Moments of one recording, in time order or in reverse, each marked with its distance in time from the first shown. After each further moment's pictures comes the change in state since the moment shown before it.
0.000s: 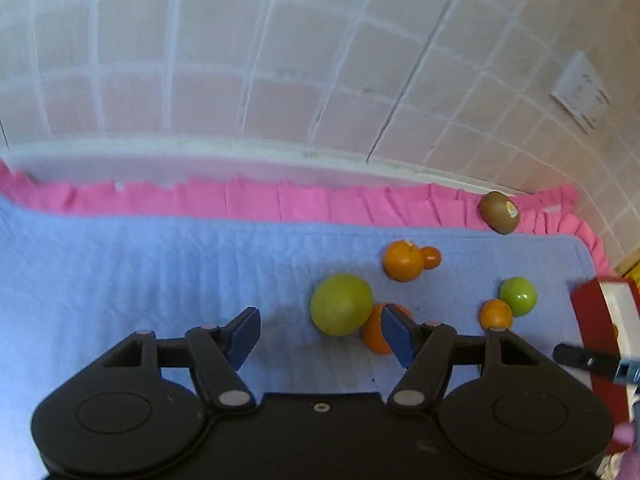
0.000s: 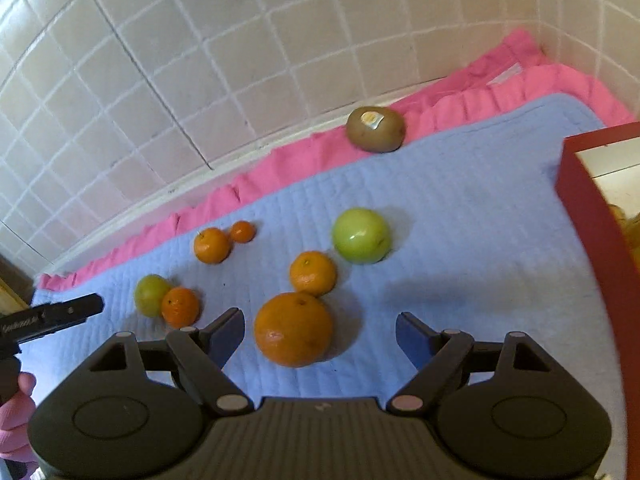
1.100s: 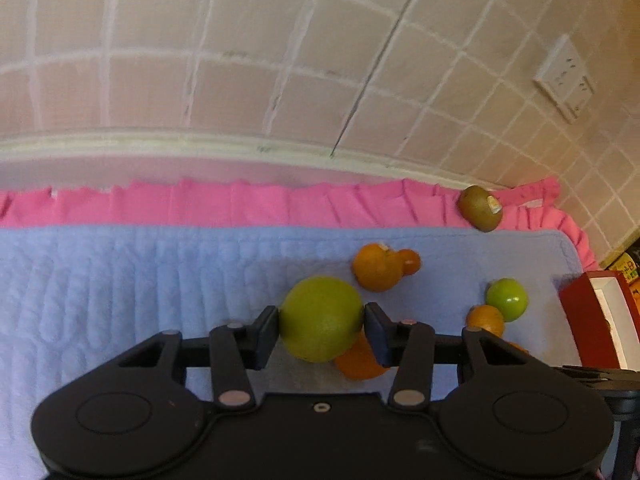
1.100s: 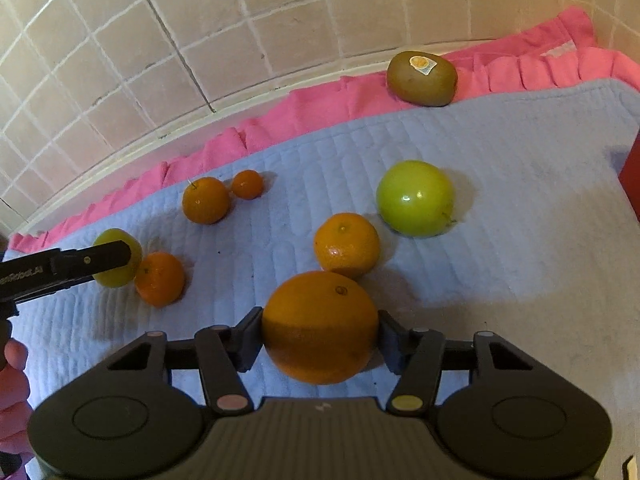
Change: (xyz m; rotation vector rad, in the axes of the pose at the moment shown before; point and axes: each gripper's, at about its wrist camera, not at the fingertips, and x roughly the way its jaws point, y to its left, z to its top) left arm 0.029 -0.014 0.003 0.058 -0.030 -0.091; right arm 0.061 0.023 -0.008 -0.050 0.087 0.003
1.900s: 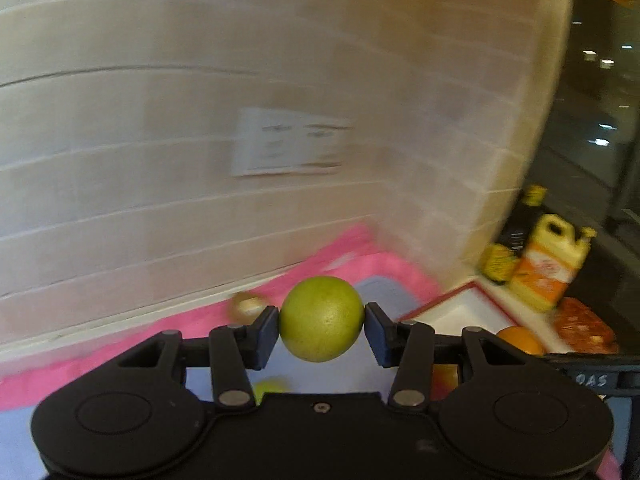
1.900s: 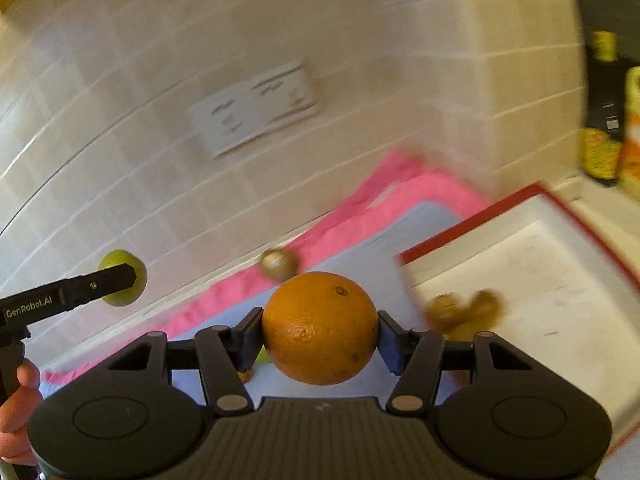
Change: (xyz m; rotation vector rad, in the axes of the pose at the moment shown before) left arm -0.067 -0.244 0.038 0.370 -0.195 -0.270; right arm -0.229 -0.143 -0.009 0.209 -0.420 -0.092
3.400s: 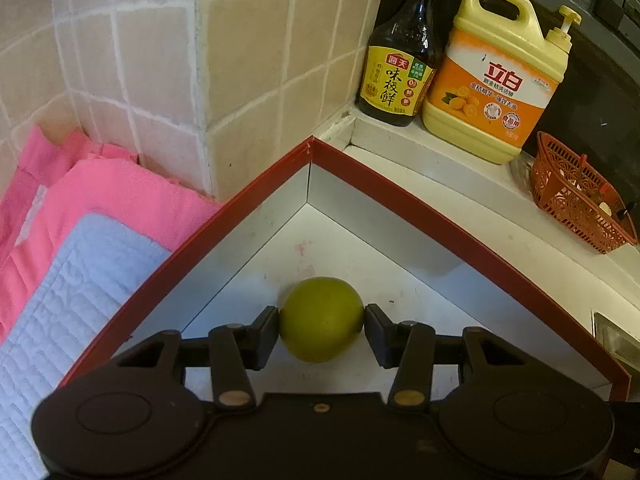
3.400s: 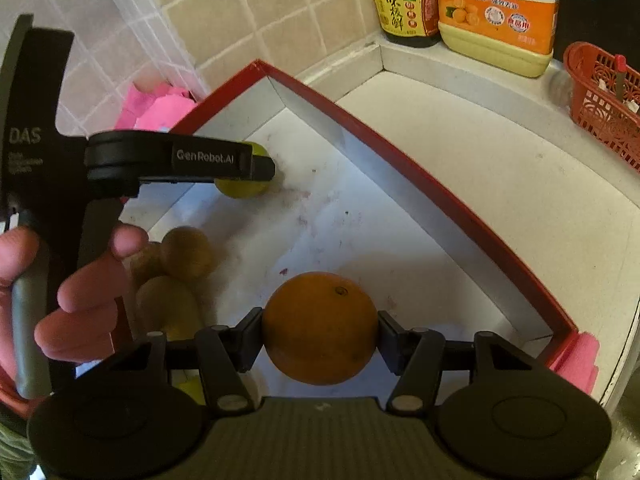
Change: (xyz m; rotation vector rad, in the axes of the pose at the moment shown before) left arm 0.320 -0.214 -0.045 0.314 0.482 -0.215; right arm 0.060 -0.195 -0.032 0.249 0.288 -0.296
